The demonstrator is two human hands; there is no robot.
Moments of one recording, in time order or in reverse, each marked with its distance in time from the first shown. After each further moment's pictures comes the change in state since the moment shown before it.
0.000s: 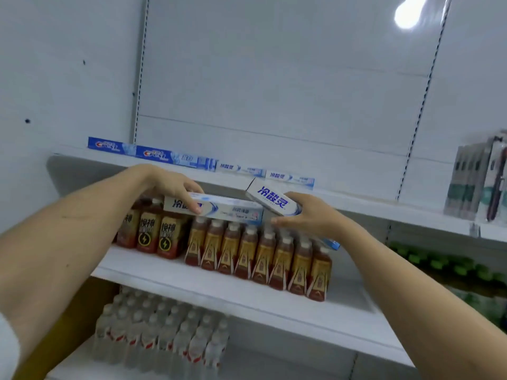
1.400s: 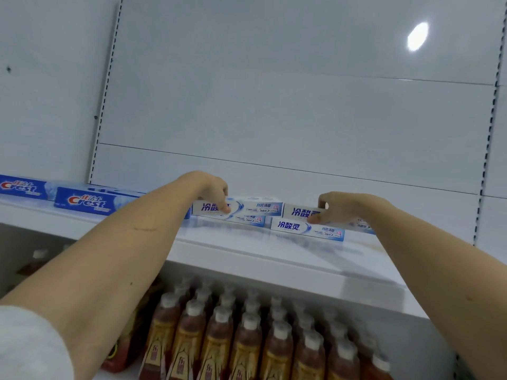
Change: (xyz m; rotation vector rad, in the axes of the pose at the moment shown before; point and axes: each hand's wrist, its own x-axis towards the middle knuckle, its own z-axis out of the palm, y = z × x) left_hand 0.284 0.041 -0.123 0.487 0.329 -0.178; right_hand 0.287 0.150 -0.062 -0.582 -0.085 0.365
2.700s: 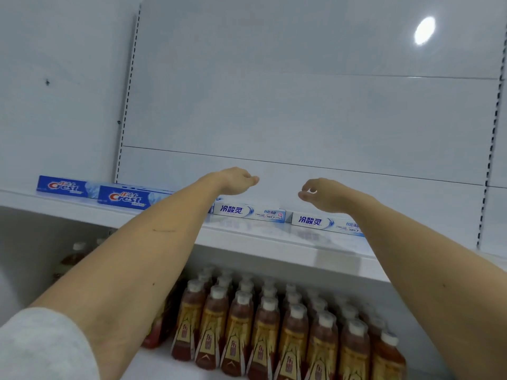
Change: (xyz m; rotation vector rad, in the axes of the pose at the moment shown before) left_hand -0.052 0.007 0.001 -0.353 0.181 0.095; right_hand -0.025 -0.055 0.000 0.268 0.195 -0.115
